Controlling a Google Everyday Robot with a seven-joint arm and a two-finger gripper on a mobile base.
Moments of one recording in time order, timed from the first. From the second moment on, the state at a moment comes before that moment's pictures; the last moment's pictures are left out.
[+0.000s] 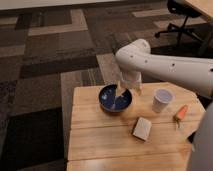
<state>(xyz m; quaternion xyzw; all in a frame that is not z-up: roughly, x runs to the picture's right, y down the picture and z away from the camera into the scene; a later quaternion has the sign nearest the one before) 0.091 0.062 0.712 -0.20 0.25 0.65 0.69</state>
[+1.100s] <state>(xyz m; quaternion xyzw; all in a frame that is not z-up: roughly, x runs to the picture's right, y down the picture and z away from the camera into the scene) -0.072 0.043 0.770 -0.27 0.23 0.50 0.79</state>
